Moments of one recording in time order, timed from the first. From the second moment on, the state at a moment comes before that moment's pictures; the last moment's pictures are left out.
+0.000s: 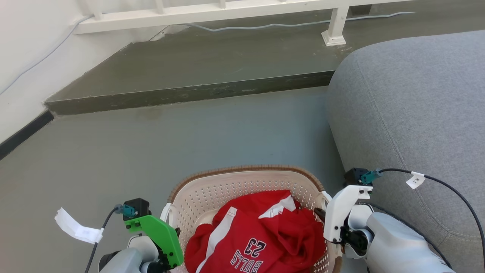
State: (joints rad) left arm -0.48 0.01 -0.71 1.14 -0.99 -0.13 0.07; right arm -0.52 -0.05 0.82 1.13 0.96 0.11 0.16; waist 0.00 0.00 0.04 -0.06
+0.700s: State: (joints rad) left arm -0.48 0.02 -0.74 1.14 -1.03 -0.13 0.06; right arm -0.52 -0.06 0.85 1.12 0.98 0.11 0.15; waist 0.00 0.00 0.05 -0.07
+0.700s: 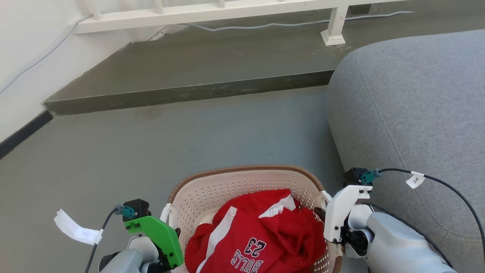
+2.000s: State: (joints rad) left arm -0.72 0.02 -0.74 1.09 -1.00 -0.12 -0.14; right arm -0.77 -0.11 0.83 1.08 0.96 0.11 -0.08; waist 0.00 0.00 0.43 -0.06
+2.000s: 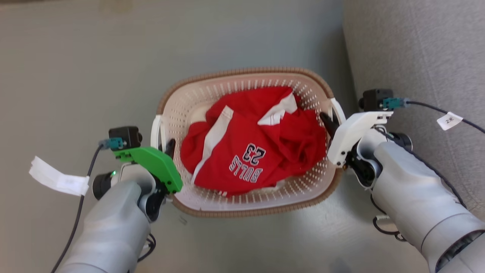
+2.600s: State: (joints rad) left arm -0.90 0.02 -0.72 1.10 -0.98 -0.12 -0.17; right arm -0.93 -0.11 0.79 1.09 0.96 0.11 -0.15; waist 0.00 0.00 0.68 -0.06
